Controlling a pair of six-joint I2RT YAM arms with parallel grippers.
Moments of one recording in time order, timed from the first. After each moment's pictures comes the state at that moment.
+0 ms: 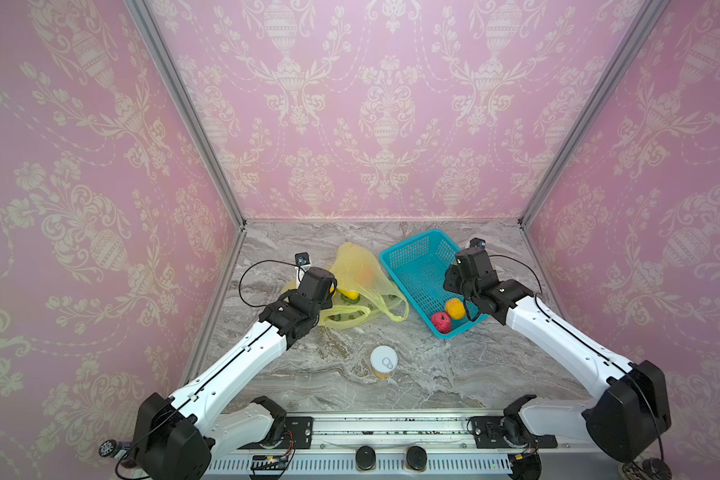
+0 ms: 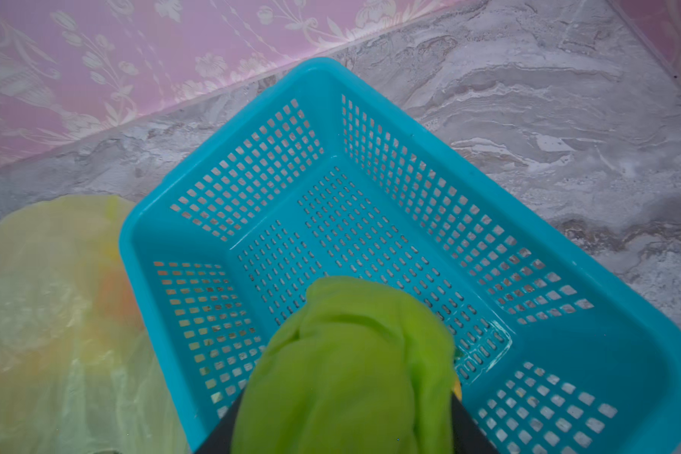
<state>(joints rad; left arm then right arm) -0.53 1.14 0.89 -0.52 -0.52 -0.56 0.42 1.34 1.03 -0.48 0.36 0.57</state>
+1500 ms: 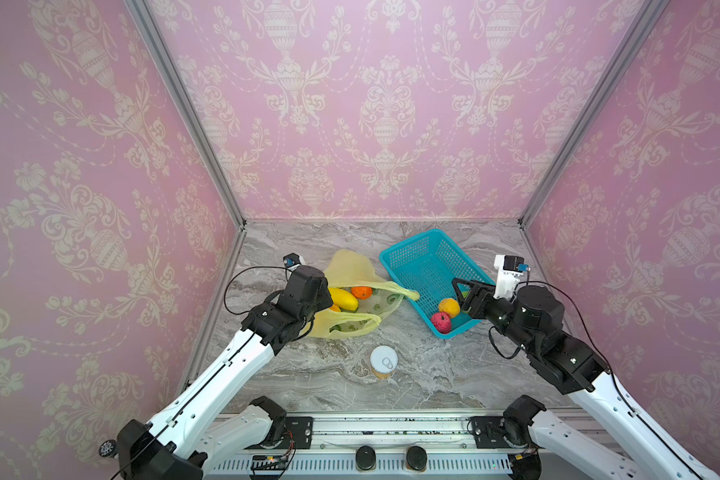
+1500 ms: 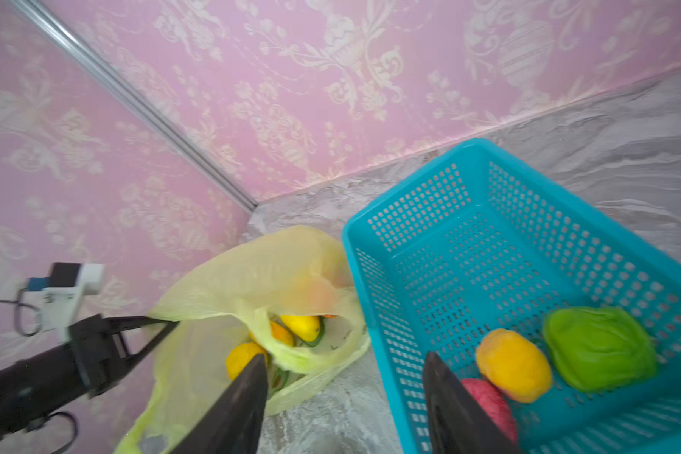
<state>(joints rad) -0.52 1.05 0.96 -0.65 -0.27 -0.78 0.60 0.74 0.82 -0.35 0.11 0.59</state>
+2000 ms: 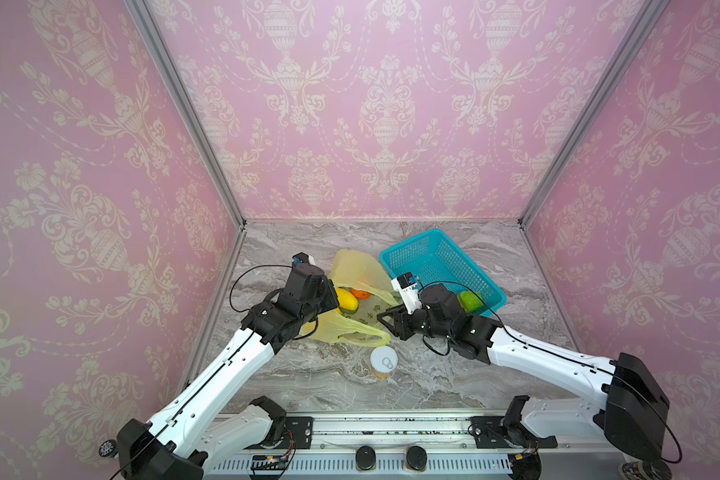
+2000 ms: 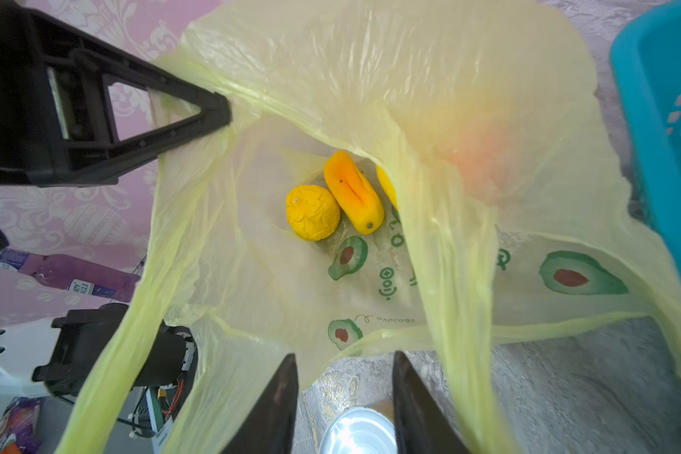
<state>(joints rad) -0.52 1.03 0.98 -0.63 -0.09 -0.78 0.84 1.30 0.81 -0.01 -0.18 0.47</state>
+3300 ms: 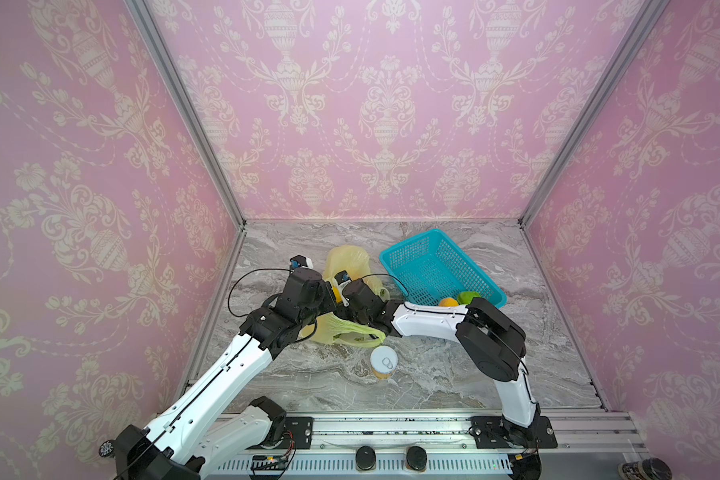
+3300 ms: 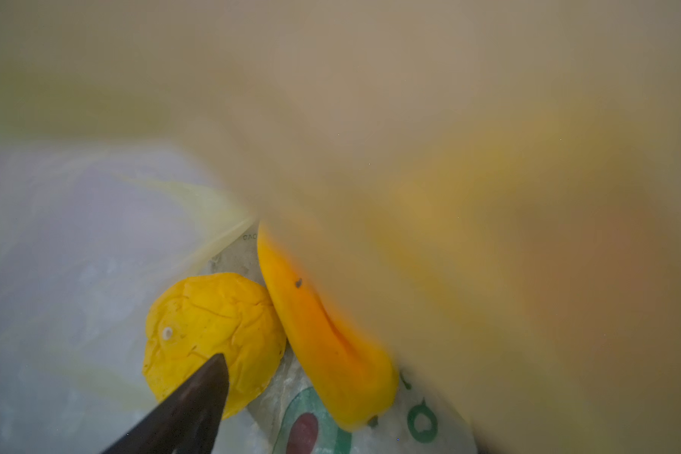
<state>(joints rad) -0.52 1.01 0.92 -0.59 -0.12 -0.78 0.95 2.10 1.40 0.03 0.08 0.40</state>
